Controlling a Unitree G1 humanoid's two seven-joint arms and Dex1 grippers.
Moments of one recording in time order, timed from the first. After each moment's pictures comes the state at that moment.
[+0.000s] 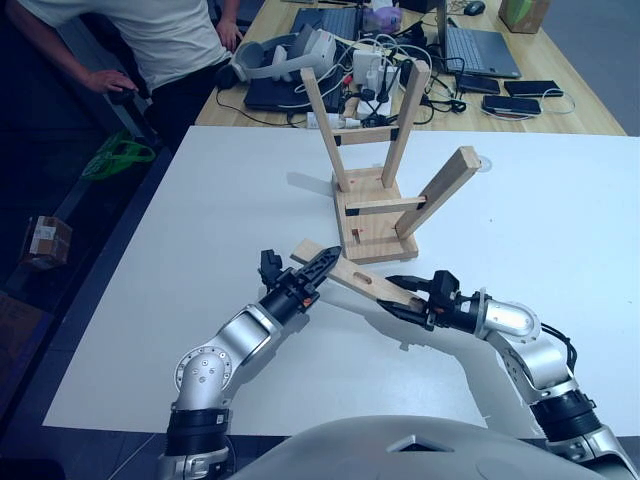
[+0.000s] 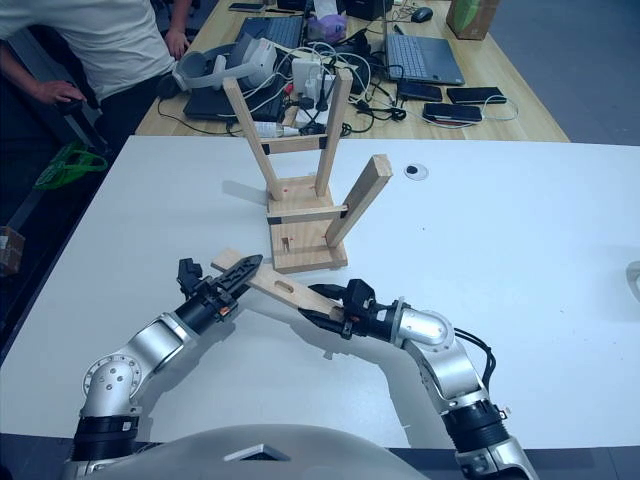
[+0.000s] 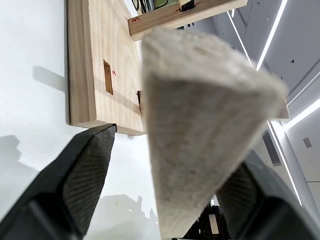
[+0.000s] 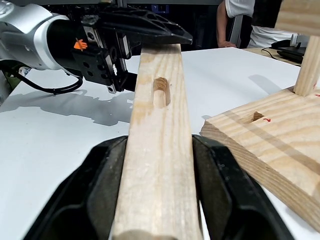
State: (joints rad) left arm 0.15 0.23 0.08 -0.18 -1.43 0.76 -0.09; right arm 0.07 -0.41 0.29 -0.08 0.28 0.03 0.91
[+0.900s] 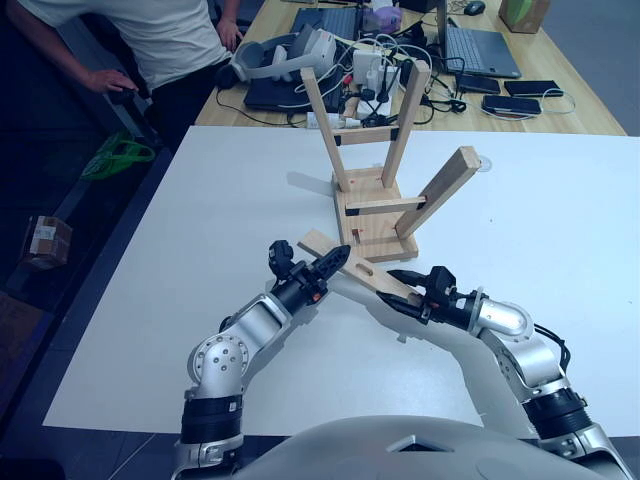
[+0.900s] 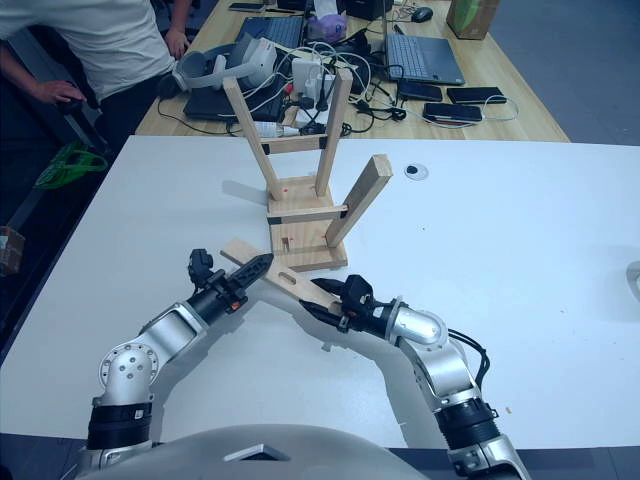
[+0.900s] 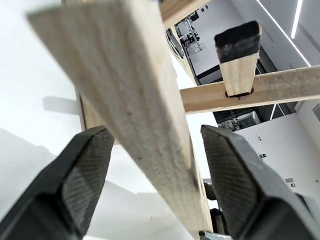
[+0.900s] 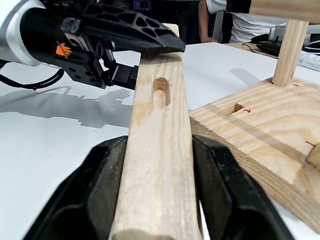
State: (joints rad) left arm 0.09 0.15 0.08 -0.22 -1.10 0.80 -0.13; right arm 0.06 -0.37 0.28 -0.04 0.25 0.01 0.85
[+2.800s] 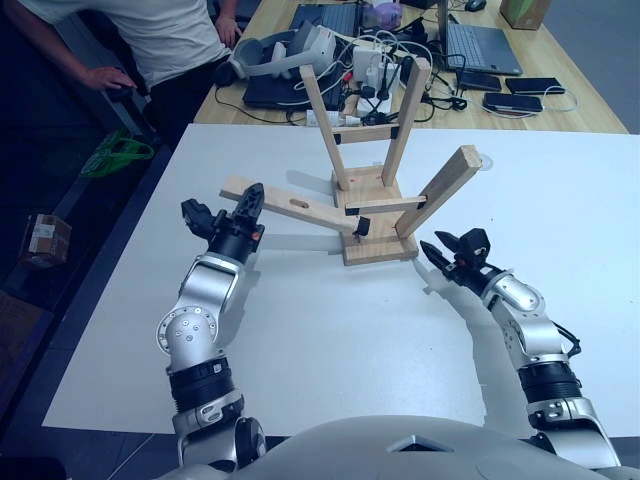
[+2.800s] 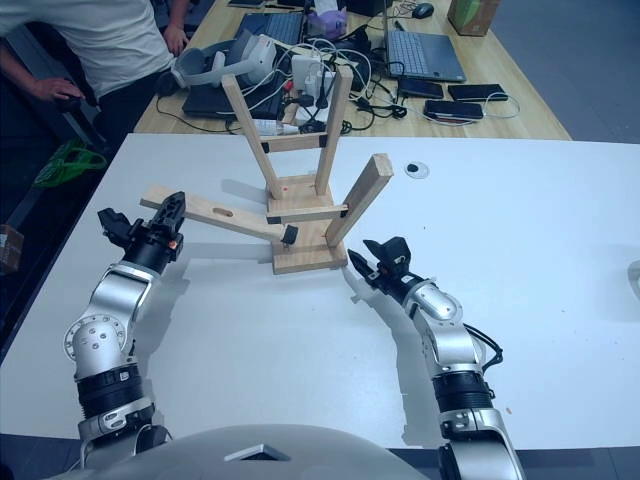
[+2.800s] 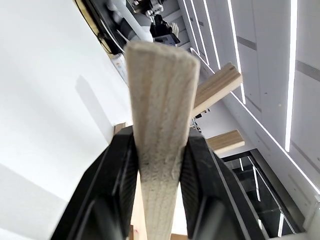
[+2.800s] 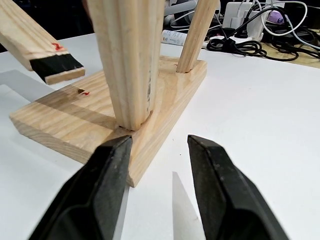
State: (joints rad) left arm -0.12 0.08 0.40 -0.14 -1.20 0.59 0.10; right arm -0.08 -0.28 0.06 0.22 0.21 0.05 0.58
